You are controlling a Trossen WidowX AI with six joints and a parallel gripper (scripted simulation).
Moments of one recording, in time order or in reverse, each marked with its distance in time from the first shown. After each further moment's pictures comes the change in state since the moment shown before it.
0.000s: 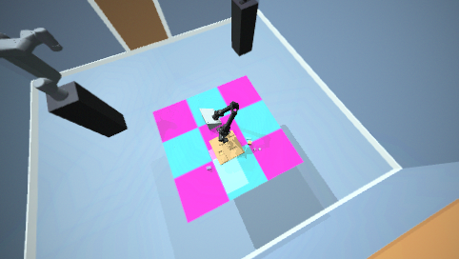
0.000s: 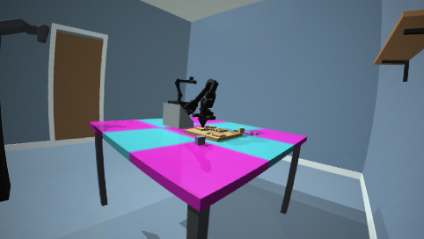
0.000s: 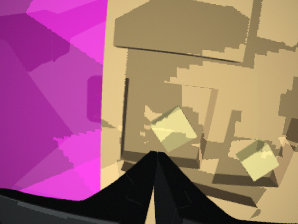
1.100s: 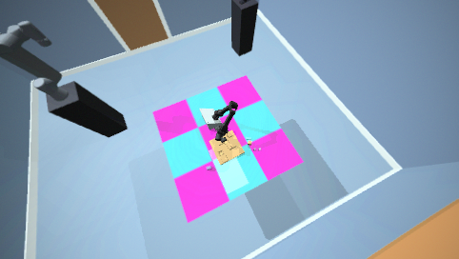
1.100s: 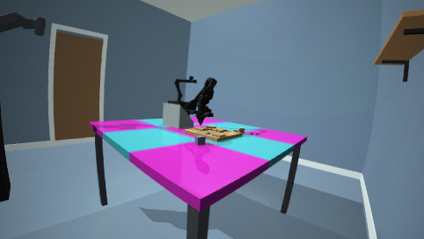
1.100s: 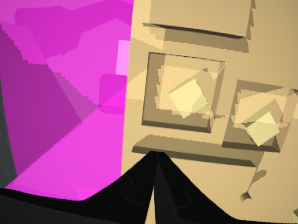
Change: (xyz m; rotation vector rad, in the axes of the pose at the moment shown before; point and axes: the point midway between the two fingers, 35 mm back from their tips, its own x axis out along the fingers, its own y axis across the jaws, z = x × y) arm -0.022 0.009 -0.017 0.004 0.004 0.004
